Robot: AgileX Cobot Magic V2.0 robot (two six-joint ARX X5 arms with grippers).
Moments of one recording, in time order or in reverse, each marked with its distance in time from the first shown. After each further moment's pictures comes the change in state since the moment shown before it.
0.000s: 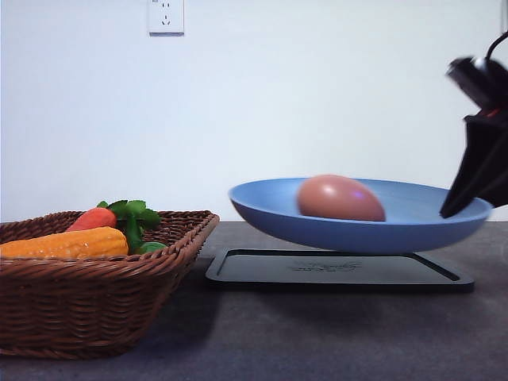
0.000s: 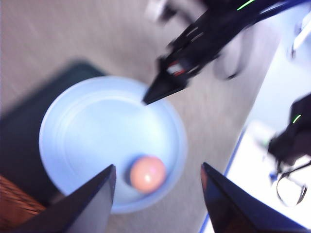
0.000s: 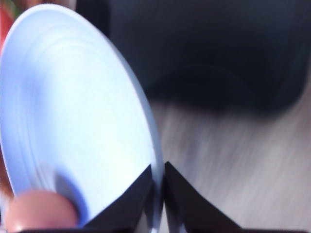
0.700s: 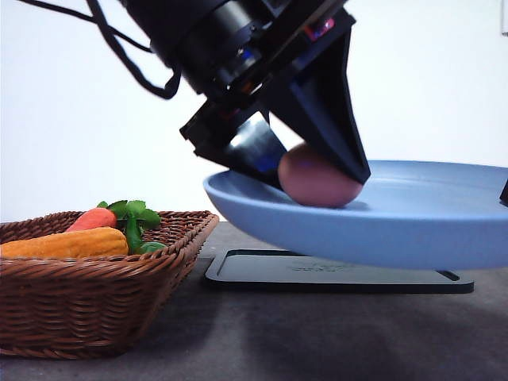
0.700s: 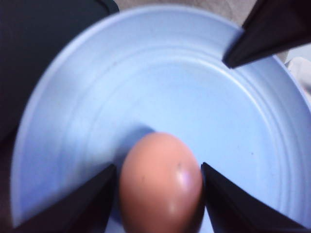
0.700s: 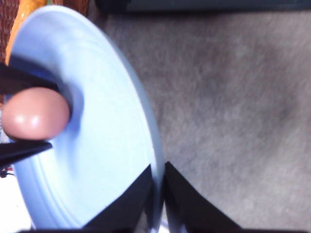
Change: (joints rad) left_arx -0.075 0.389 -0.161 0.285 0.011 -0.011; right_arx 0.098 -0.435 -0.183 -0.245 0.008 0.000
